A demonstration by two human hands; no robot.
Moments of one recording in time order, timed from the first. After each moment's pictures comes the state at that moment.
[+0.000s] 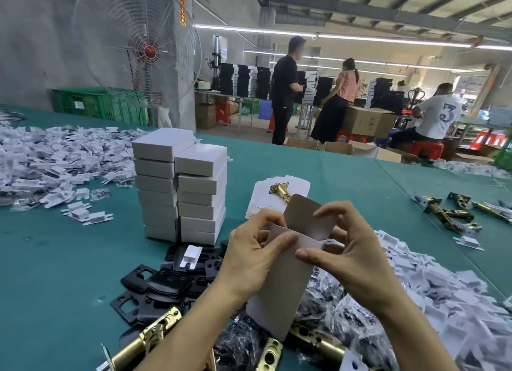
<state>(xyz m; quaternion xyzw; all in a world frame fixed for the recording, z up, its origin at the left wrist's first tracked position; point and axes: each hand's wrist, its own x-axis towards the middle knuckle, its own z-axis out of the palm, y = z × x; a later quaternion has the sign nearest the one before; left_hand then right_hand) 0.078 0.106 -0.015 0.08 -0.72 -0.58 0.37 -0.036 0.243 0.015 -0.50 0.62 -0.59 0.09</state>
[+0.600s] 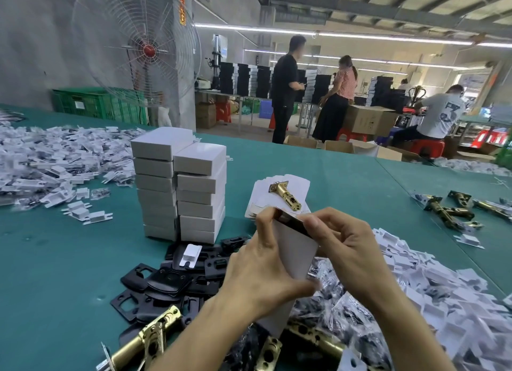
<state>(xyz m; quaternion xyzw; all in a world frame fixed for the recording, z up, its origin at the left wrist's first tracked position) 0.077 0.125 -0.023 0.20 -0.88 -0.30 0.31 -0.024 0.237 0.023 -0.47 0.63 -0.61 0.10</state>
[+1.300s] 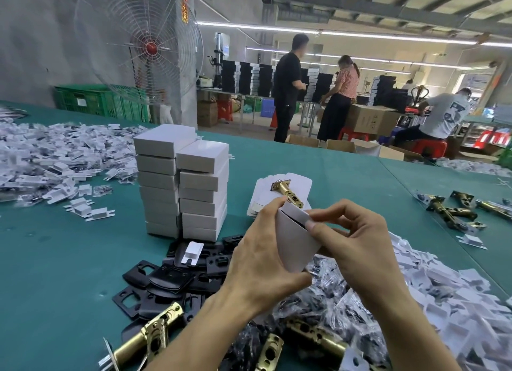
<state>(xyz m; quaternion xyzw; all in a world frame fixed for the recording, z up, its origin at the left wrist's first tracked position) 0.079 0.123 -0.020 0.16 -0.85 -0.33 0.37 -0.017 0.237 0.029 -0.39 0.64 -0.66 0.08</state>
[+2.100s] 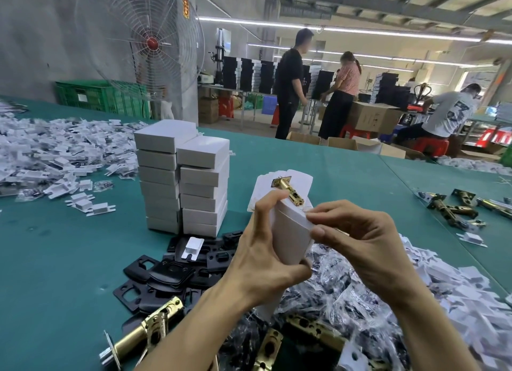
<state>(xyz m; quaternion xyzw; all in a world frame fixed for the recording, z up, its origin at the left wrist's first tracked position) 0.082 0.119 -0.019 0.08 -0.81 -0.42 0.40 -0.030 0.249 0.033 -0.50 0.56 -0.64 0.14</state>
